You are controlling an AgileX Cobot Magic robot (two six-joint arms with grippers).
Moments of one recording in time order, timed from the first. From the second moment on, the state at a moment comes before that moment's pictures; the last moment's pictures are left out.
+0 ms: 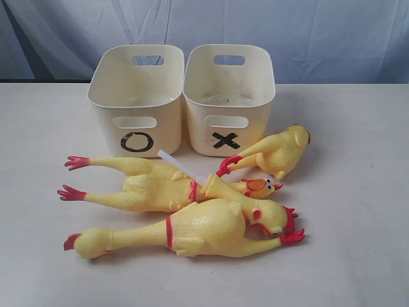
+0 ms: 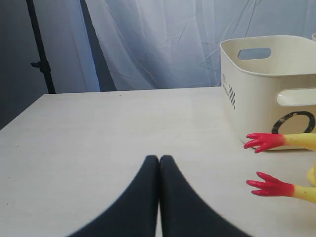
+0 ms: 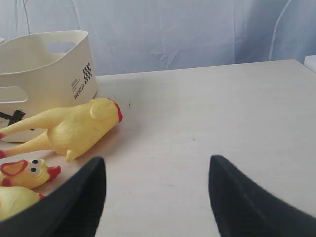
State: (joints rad) left arm 0.03 0.00 0.00 0.07 0.23 -0.02; right arm 0.03 0.01 0.00 0.00 0.32 0.07
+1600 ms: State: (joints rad) left arm 0.03 0.00 0.00 0.07 0.23 -0.02; right arm 0.03 0.01 0.00 0.17 0.11 0.08
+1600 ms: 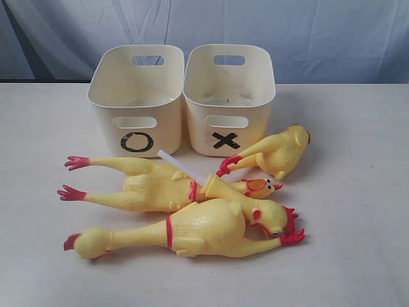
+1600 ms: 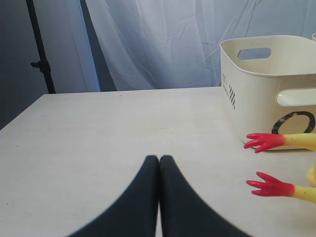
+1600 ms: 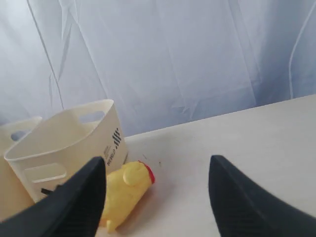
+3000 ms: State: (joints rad) left arm 0.03 0.00 0.00 0.07 0.23 -0.02; right arm 0.03 0.25 -0.54 0.79 0.66 -0.34
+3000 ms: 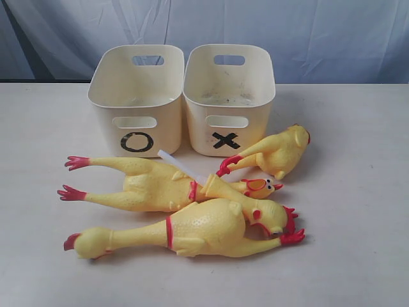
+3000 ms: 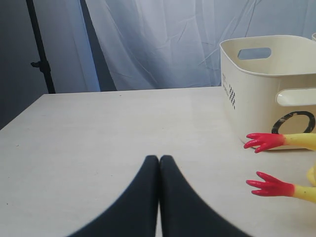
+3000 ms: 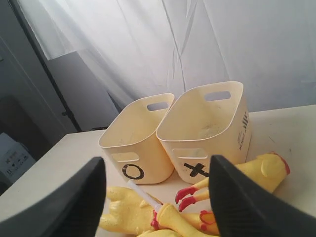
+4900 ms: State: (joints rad) left arm 0.03 0.00 0.00 0.07 0.23 -0.02; right arm 0.07 0.57 -0.54 0.71 0.71 -0.67
